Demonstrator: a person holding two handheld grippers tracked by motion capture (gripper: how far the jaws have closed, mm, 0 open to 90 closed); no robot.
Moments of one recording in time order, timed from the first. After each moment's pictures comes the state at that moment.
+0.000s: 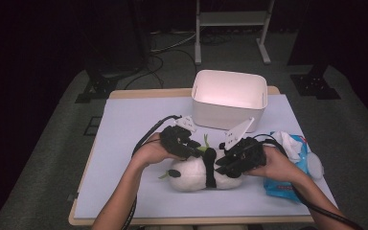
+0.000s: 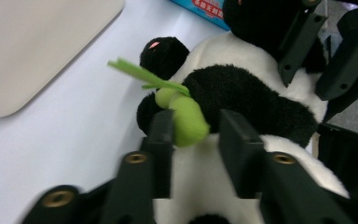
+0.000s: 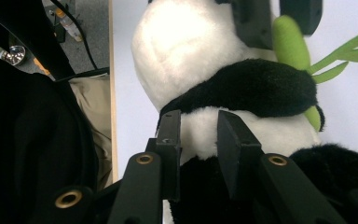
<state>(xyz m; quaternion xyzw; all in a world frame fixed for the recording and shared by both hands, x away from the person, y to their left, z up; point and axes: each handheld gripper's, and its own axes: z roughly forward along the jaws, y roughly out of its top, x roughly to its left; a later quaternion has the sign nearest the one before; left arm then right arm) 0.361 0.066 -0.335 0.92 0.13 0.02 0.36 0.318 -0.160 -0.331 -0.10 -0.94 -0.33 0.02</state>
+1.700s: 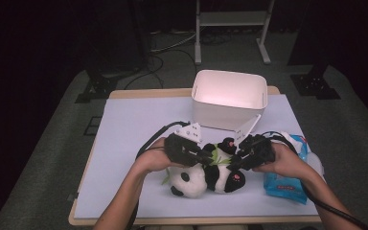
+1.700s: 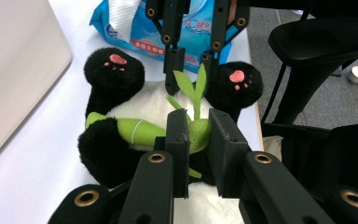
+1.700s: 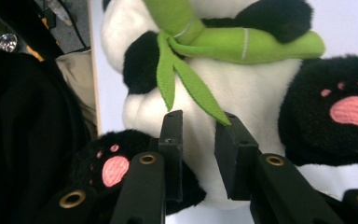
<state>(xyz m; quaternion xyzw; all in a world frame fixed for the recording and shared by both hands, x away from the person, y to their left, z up) 0.326 0.053 -0.315 0.91 0.03 0.00 0.41 0.334 -0.186 -0.341 -0.12 -0.95 -0.29 0.03</state>
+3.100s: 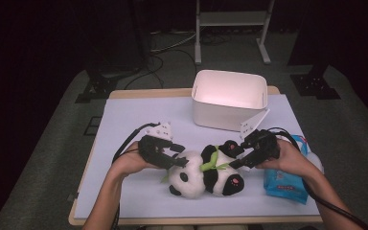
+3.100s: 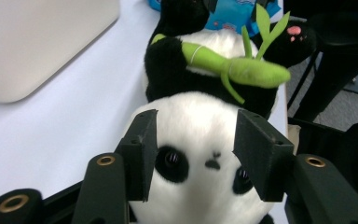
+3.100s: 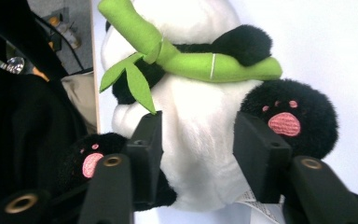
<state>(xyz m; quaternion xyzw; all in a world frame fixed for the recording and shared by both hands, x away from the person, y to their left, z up) 0.336 0.122 -0.335 0.90 0.12 0.02 0.42 0.341 -0.199 -0.332 -0.13 -0.93 -0.33 0.03</state>
